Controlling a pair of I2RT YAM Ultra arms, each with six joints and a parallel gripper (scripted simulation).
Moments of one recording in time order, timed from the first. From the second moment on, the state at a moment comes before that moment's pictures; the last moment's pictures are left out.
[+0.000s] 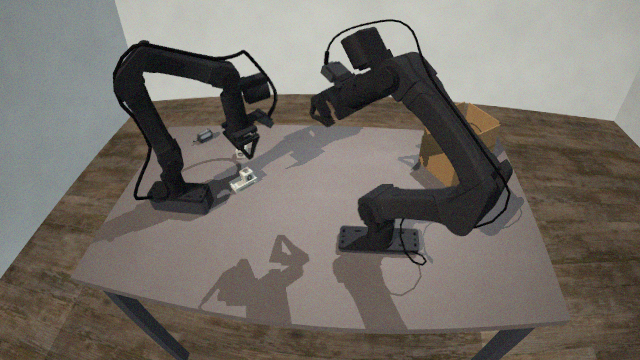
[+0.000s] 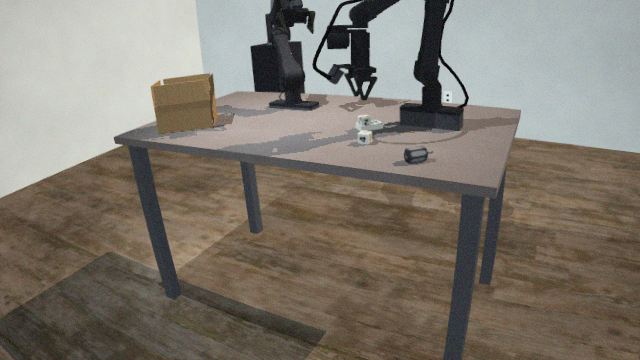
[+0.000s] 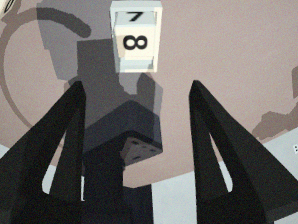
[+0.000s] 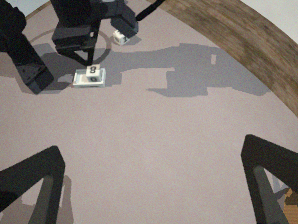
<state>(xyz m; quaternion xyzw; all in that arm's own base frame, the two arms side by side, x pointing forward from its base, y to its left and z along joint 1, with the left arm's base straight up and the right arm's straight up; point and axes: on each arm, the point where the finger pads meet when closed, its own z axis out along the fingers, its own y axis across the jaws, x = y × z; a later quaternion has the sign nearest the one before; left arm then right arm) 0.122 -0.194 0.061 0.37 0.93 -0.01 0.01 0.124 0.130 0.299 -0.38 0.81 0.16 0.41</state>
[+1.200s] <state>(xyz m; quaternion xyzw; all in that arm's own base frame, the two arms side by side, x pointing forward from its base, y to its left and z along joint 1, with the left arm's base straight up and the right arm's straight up) 0.234 -0.126 0.002 0.00 1.00 0.01 -0.02 0.165 0.227 0.228 -0.41 0.73 0.23 0.50</state>
